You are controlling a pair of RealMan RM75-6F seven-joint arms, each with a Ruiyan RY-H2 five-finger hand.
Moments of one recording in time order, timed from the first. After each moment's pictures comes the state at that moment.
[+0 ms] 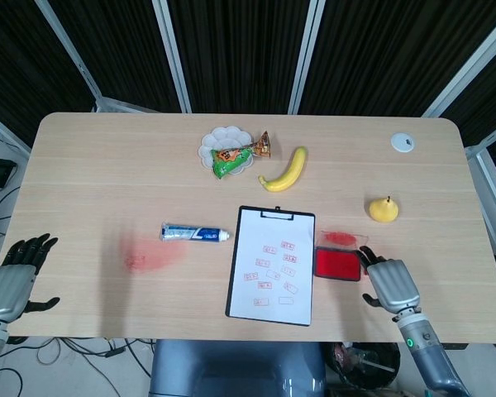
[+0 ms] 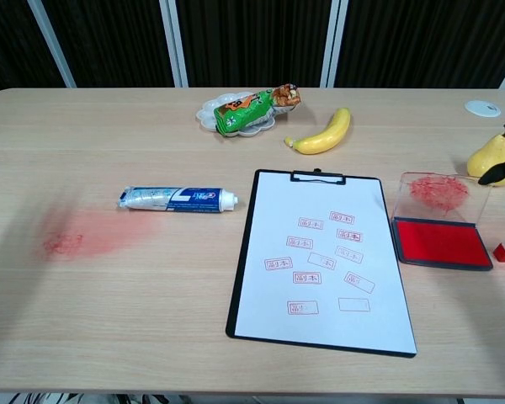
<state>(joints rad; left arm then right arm) -0.17 -1.07 0.01 -1.72 1.40 1.27 0.13 0.31 -1.30 0.06 -1.68 -1.32 1.15 -0.48</state>
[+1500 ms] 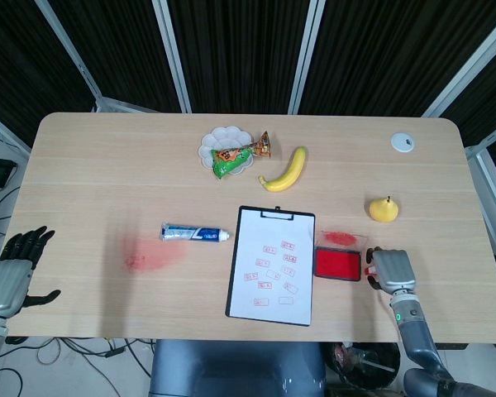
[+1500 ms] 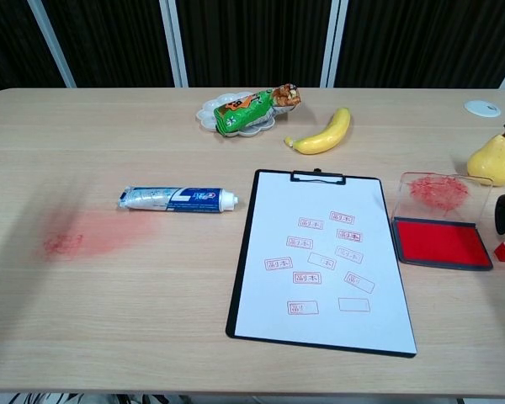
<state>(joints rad) -0.17 -1.09 -0.01 -1.68 1.42 1.32 0.07 0.39 -1.52 0.10 -1.35 -1.09 1.07 -0.47</state>
